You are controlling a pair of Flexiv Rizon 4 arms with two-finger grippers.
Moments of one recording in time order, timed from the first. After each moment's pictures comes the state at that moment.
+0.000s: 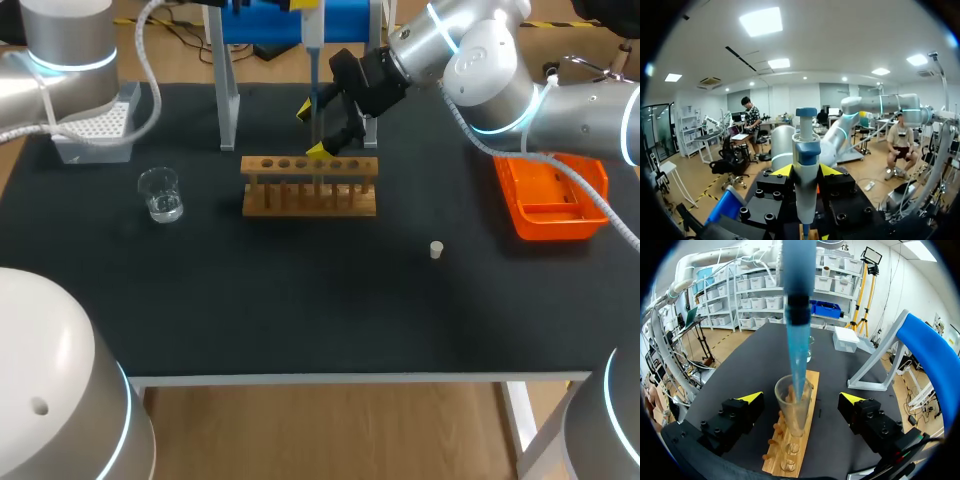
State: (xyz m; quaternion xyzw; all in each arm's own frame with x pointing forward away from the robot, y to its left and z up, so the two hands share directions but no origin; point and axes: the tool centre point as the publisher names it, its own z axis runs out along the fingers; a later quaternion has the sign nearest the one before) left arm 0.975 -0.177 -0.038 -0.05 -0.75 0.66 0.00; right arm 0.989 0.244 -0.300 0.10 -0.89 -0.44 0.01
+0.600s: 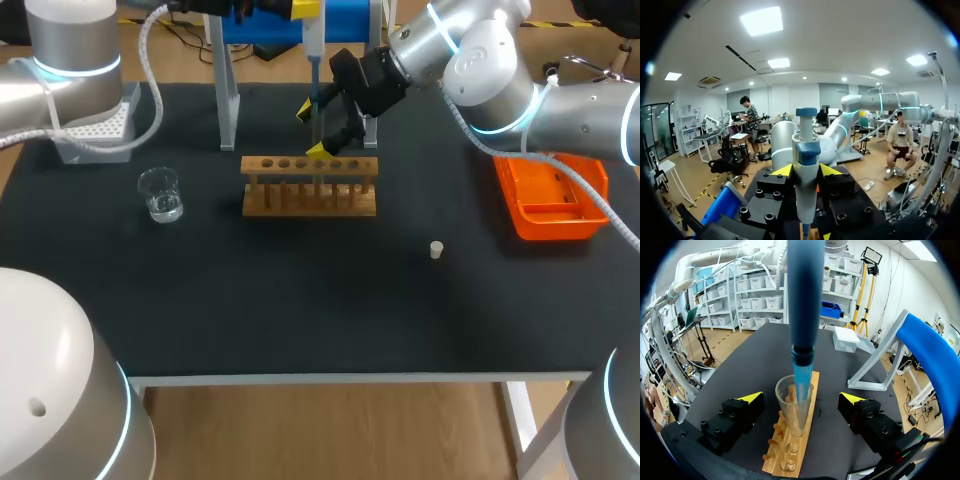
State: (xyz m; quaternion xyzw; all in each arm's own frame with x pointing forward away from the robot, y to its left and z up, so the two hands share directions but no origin) left arm 0.980 -0.177 -0.053 -0.05 -0.75 0.66 0.01; right arm 0.989 0.244 -0.300 0.10 -0.89 -0.44 0.01
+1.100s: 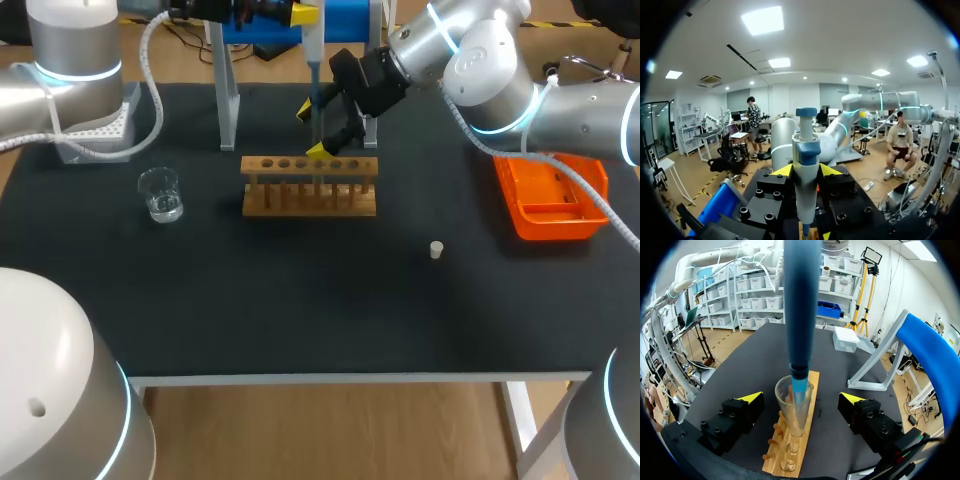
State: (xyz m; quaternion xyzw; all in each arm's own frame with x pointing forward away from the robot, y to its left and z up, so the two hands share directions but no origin) left arm 0.981 -0.177 -0.062 -0.04 -0.75 0.66 0.01; right arm 0.989 0.244 -0.300 0.10 -0.89 -0.44 0.01
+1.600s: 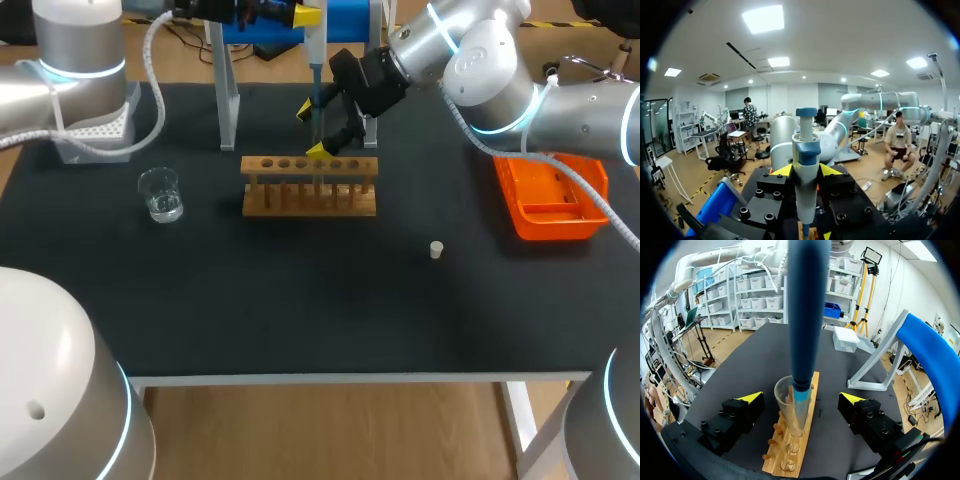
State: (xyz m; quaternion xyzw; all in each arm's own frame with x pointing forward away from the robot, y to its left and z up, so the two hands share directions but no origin) left arm 0.985 -0.181 -0.067 -0.04 -0.75 0.65 0.02; right arm 0.989 0.244 -0.300 0.10 -0.89 -0.44 0.01
